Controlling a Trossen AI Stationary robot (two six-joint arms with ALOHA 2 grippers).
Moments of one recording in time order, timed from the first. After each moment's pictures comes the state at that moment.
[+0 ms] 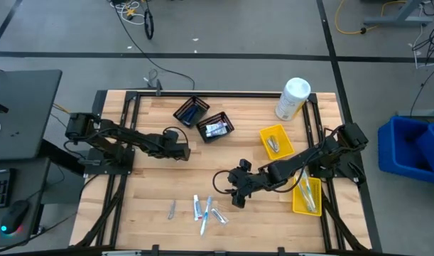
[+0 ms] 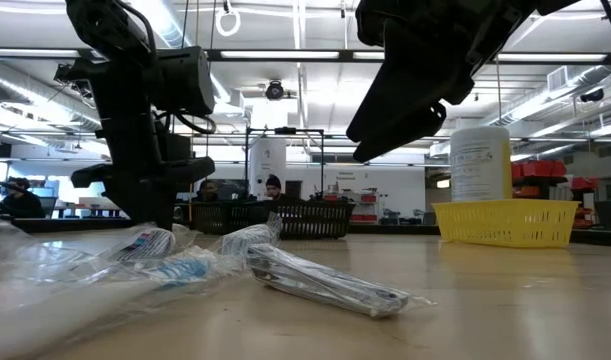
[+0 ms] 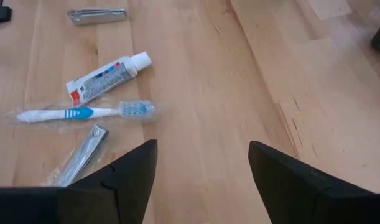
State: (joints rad) left arm 0.00 1.52 0.66 -0.50 -0.42 -1.25; right arm 0.38 1.72 1.04 -0.18 0.31 0.51
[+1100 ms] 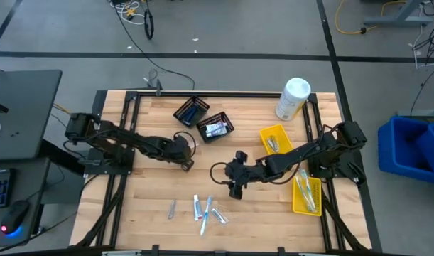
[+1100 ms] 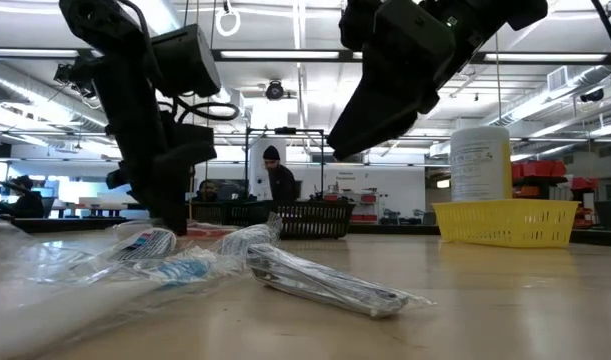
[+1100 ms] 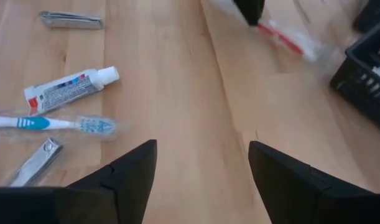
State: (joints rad) left arm -0.06 1.52 0.67 -0.34 -0.32 -0.87; right arm 0.30 1.72 1.04 -0.14 0.31 0.32
